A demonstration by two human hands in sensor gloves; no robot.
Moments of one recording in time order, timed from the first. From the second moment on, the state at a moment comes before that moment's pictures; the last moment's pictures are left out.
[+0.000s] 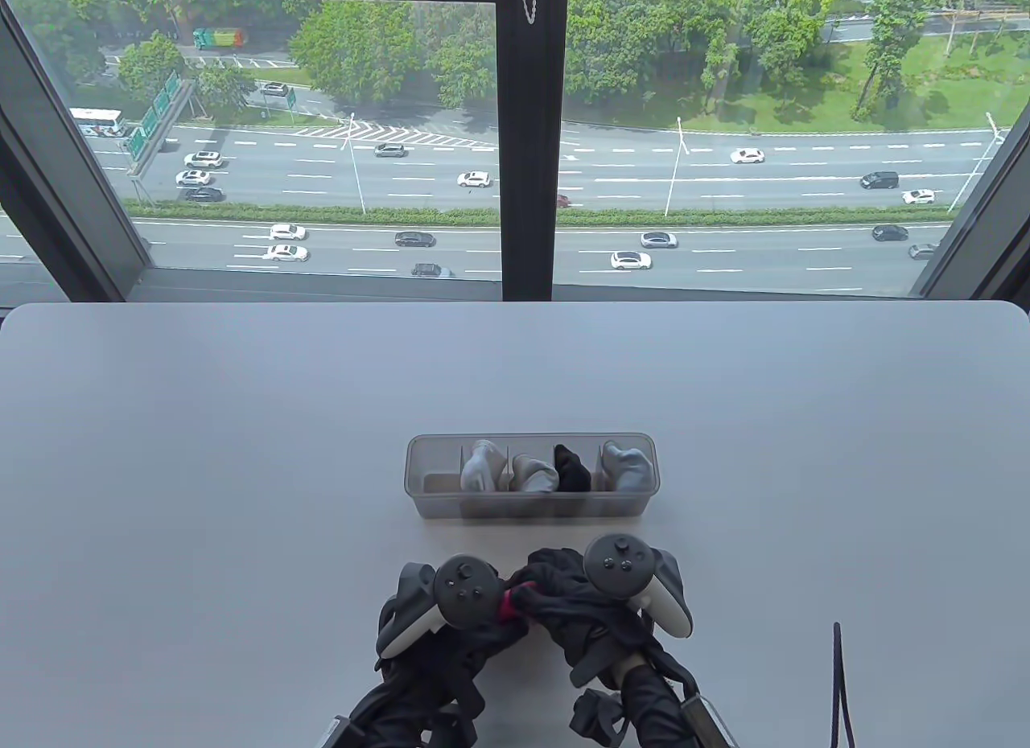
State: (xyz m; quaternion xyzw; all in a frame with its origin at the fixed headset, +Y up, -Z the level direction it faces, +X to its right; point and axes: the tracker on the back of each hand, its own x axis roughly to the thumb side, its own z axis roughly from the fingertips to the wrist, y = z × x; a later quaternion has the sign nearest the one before) left_hand -0.107 -0.746 -0.271 -0.18 -0.15 0.19 0.95; right_hand 0.073 -0.765 -0.288 0.15 0.26 0.83 0.47
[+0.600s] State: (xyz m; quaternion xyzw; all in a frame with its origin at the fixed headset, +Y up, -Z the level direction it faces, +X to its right) left_hand -0.109 -0.734 -0.269 -0.12 -0.17 0.20 0.96; right_hand 0.078 -0.766 -0.288 0.13 0.25 0.83 0.49
